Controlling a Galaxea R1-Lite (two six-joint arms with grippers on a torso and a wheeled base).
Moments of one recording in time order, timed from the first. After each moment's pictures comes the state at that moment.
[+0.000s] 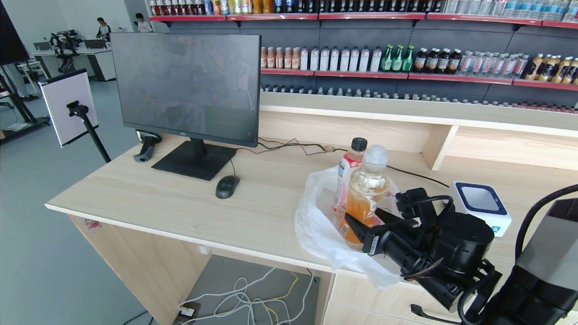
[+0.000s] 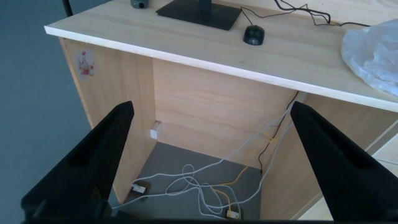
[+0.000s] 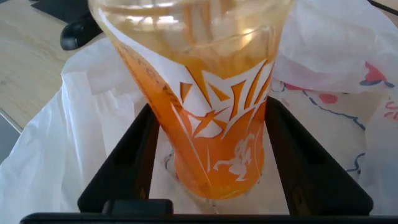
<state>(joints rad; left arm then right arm) 0.00 0.00 0.00 0.00 0.00 -0.02 0.56 2.03 -0.39 -1.57 -0.17 0.11</state>
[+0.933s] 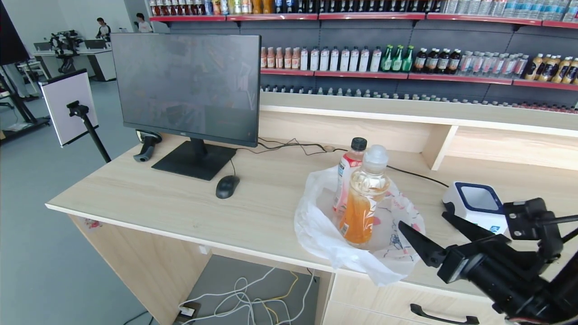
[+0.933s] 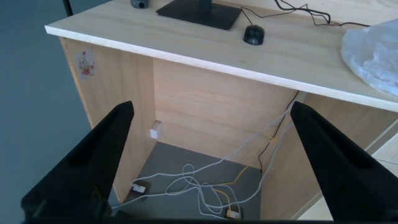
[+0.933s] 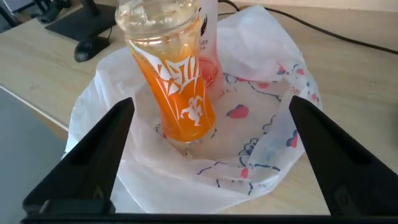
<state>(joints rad) 0.00 0.00 0.00 0.00 0.00 -0.02 0.52 1.59 -0.04 -1.55 -0.19 0.11</state>
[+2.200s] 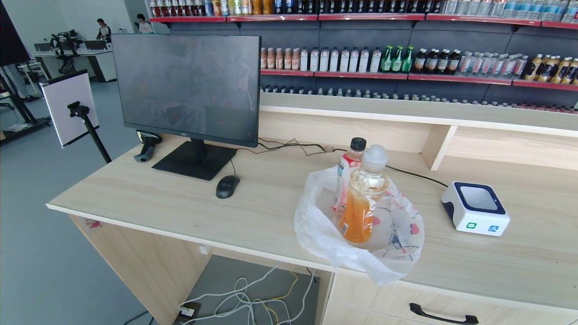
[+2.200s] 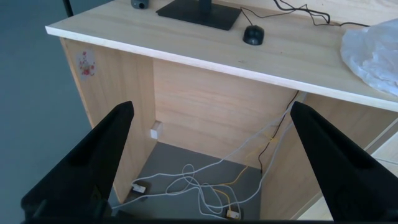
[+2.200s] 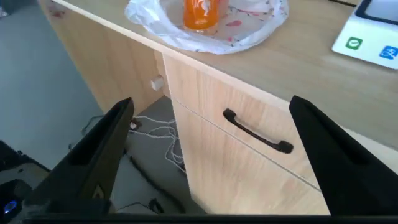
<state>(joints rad) 0.00 0.00 0.00 0.00 0.00 -0.02 0.38 0.09 0.00 0.00 -0.01 -0.01</state>
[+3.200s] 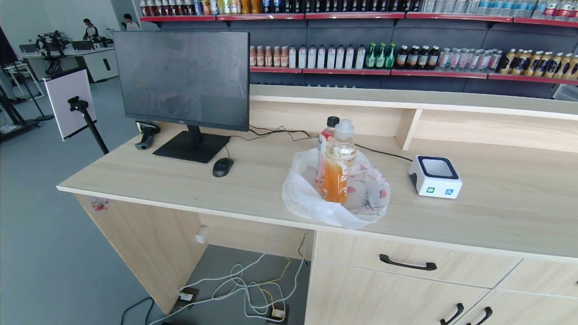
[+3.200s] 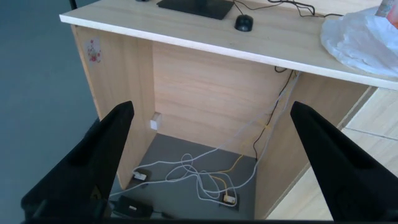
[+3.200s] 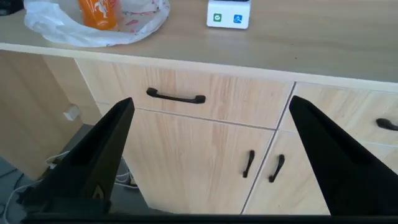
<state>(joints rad) 0.00 0.00 0.00 0.00 0.00 -0.02 0.00 0.00 0.00 0.00 -0.01 -0.01</state>
